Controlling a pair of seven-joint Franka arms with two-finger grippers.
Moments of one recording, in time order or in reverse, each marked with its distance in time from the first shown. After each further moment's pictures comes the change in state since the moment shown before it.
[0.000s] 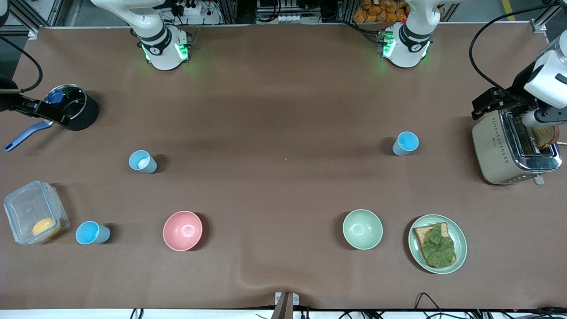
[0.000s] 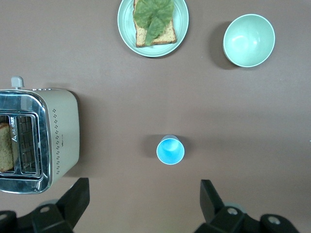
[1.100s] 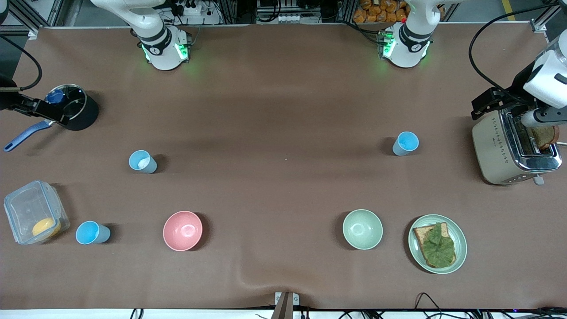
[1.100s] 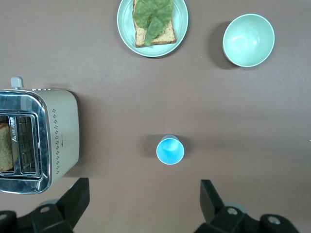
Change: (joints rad) left arm -0.001 0.000 0.000 0.000 0.000 0.000 0.000; right arm 0.012 -0.015 0.001 0.004 0.000 0.003 -0.002
